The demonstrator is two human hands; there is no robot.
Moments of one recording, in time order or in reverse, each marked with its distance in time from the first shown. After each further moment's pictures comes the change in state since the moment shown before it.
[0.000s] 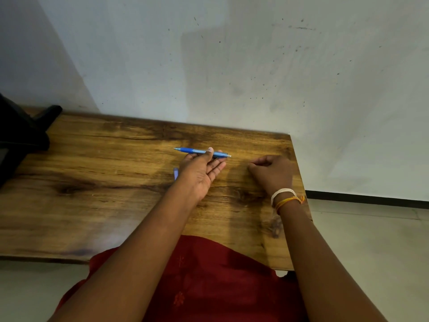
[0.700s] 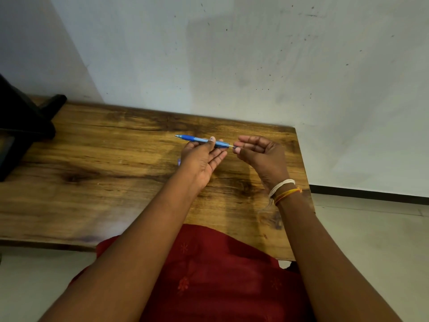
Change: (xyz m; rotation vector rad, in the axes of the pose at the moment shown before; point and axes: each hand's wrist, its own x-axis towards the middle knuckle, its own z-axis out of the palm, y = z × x) left_hand 0.011 0.011 -0.011 0.015 0.017 0.049; right_hand -0.018 -0.027 0.020 0.611 -0.309 -0.069
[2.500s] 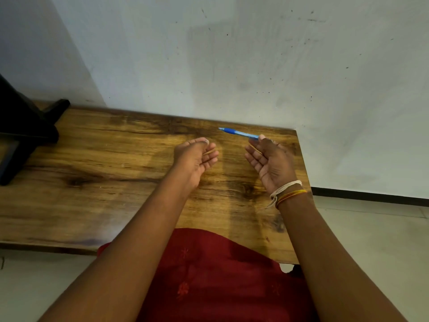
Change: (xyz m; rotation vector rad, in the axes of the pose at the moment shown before) left_hand -0.004 0.015 -0.005 0.244 0.073 0.078; right_hand 0.002 -0.006 -0.004 0.544 0.153 0.216
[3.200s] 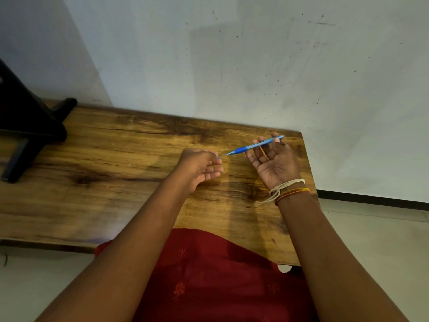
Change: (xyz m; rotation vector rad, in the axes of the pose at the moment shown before) left_hand -0.011 0.005 -0.014 0.318 -0.095 -0.084; right_hand 0.009 0.005 0.006 0.213 0.049 0.063
